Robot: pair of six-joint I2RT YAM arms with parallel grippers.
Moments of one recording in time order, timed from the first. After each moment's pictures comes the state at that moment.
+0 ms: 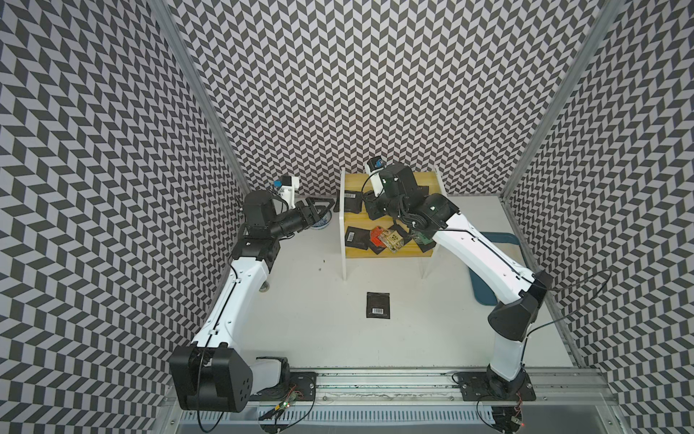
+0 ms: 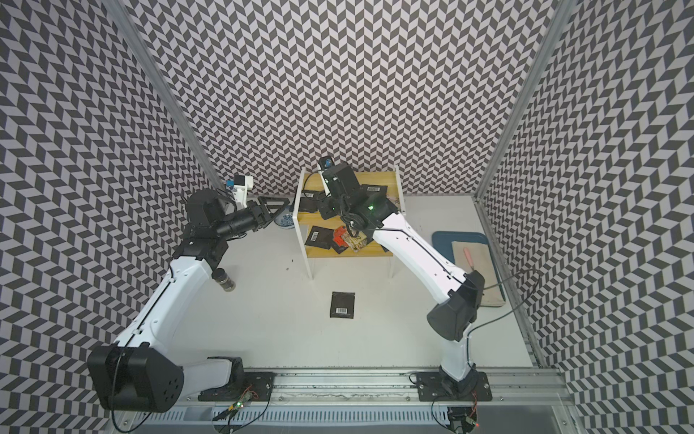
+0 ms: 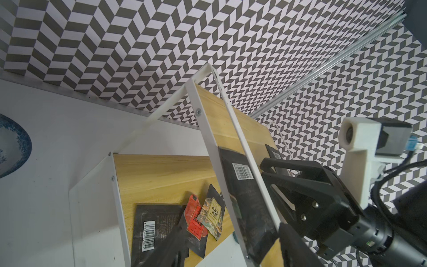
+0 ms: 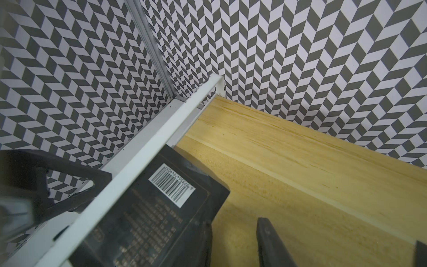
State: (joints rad) left arm -0.05 1.28 1.17 -0.09 0.82 -0.75; right arm 0.78 1.89 2.12 -0.73 0.20 0.15
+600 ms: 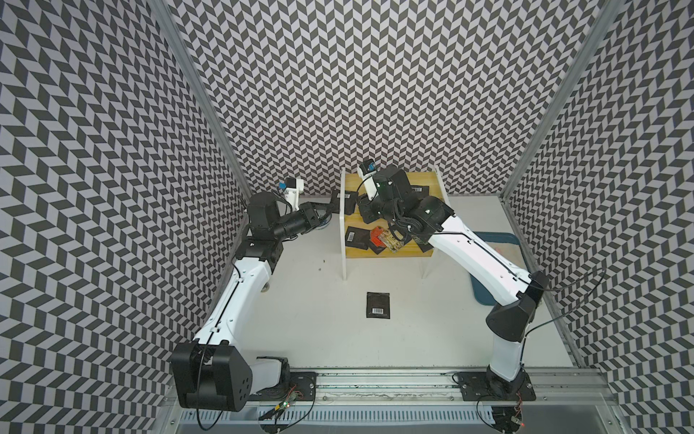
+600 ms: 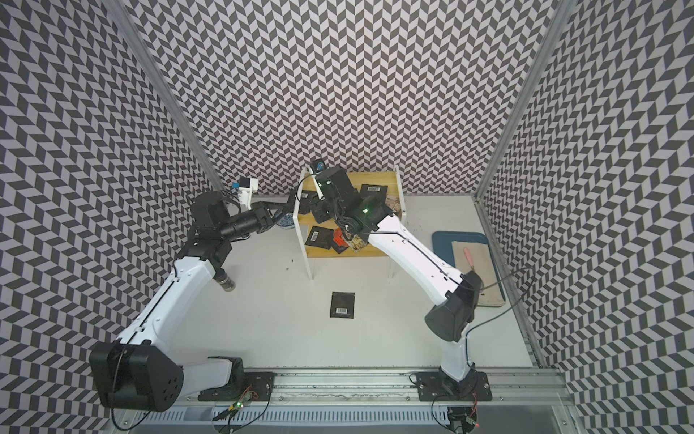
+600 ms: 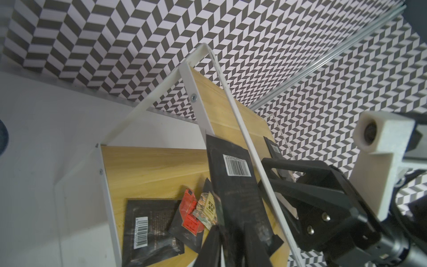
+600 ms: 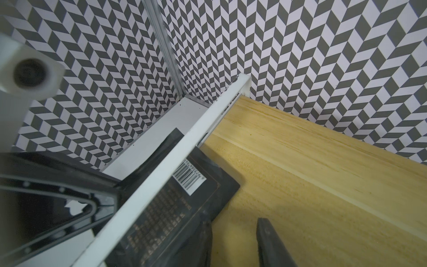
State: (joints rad) left arm -0.07 1.28 1.14 -0.06 0.84 -0.77; right arm 0.81 1.89 2.12 -0.72 0.20 0.14
